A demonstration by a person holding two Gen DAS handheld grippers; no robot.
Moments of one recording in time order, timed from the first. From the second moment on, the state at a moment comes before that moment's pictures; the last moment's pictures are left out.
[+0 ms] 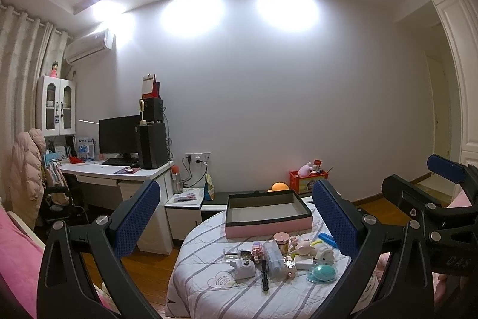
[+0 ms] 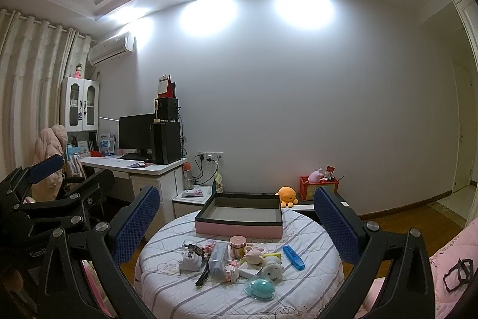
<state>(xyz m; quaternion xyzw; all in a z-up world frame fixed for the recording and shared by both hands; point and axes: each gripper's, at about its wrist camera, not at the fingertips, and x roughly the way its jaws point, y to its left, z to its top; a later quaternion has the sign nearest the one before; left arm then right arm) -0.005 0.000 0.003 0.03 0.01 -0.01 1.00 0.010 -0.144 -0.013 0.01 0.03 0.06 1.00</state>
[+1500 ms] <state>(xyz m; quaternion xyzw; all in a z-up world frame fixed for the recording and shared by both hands) -0.012 -0.002 0.005 0.03 0.01 -0.01 1.00 0.009 -0.146 -0.010 0.01 0.03 0.07 1.00</state>
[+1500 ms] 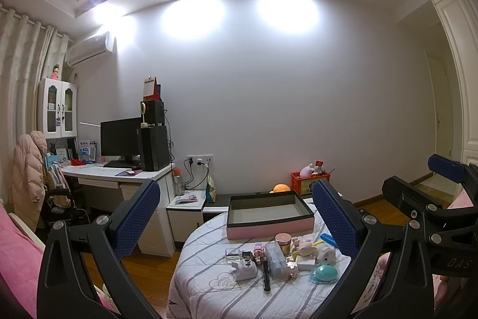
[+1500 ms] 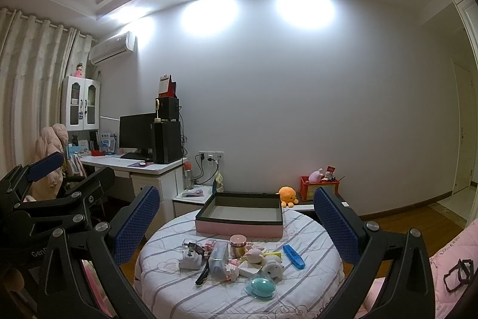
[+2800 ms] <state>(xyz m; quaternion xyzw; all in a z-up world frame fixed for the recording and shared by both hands) 0.139 -0.015 -0.153 0.03 0.20 -0.05 0.98 0.126 -0.165 -0.138 0.01 0.19 0.03 0.98</state>
